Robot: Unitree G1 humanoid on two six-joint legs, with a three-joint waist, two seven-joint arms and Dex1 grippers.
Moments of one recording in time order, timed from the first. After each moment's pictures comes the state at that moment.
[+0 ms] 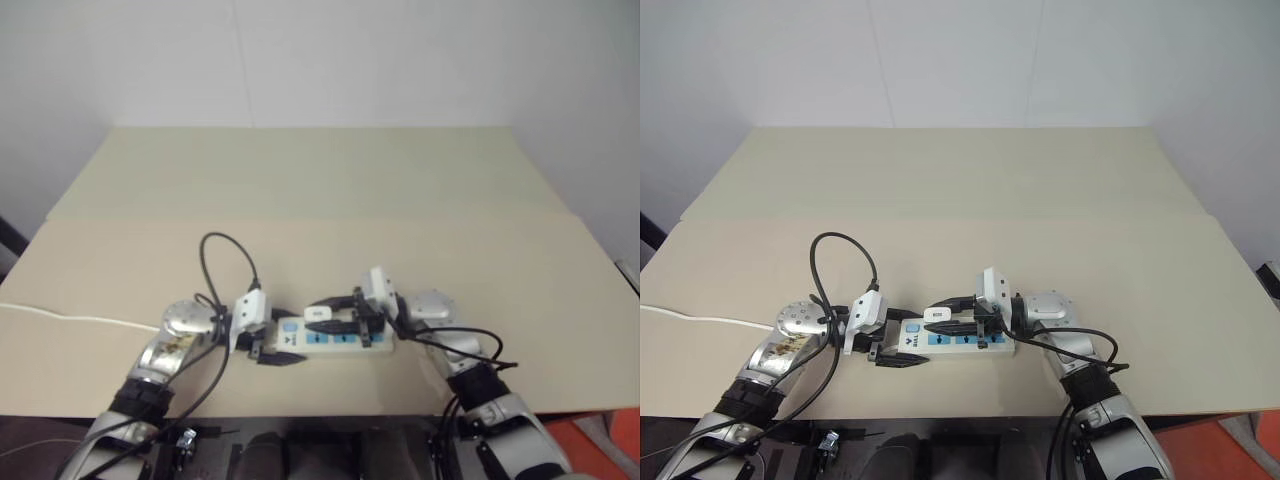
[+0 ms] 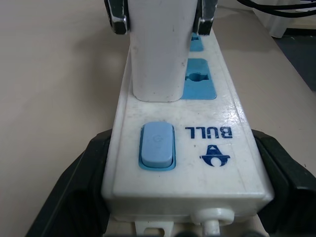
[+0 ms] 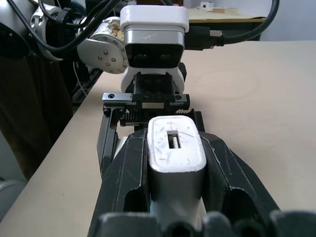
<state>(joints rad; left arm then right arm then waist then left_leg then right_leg) -0.34 0.54 -0.22 0.23 -0.24 -0.03 -1.34 -0.47 -0.31 0.29 0.31 0.33 -0.10 1.28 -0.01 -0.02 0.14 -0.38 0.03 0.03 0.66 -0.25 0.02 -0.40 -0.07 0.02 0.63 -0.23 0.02</state>
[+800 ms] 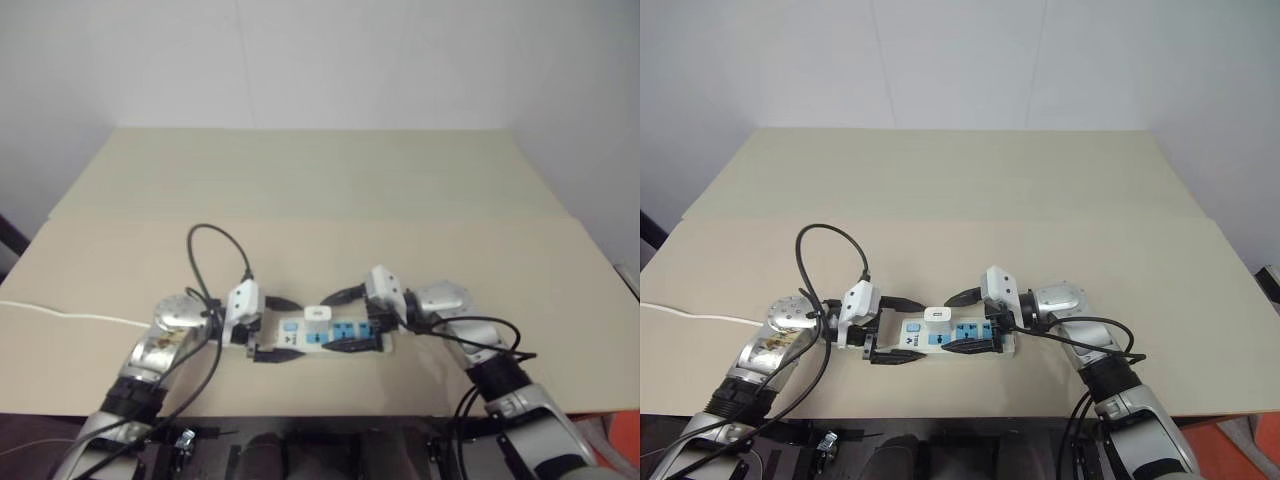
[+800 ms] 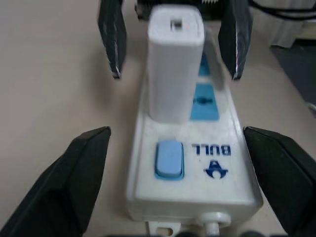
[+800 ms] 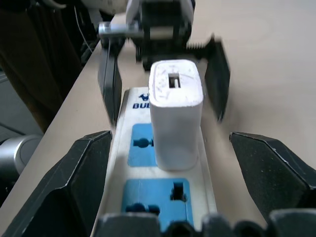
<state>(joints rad) -0.34 0.58 -0.17 0.13 -0.31 0.05 -1.33 -0.50 -0.43 0.32 0.24 0.29 0.05 1.31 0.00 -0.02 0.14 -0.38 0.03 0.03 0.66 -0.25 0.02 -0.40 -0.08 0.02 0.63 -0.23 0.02</state>
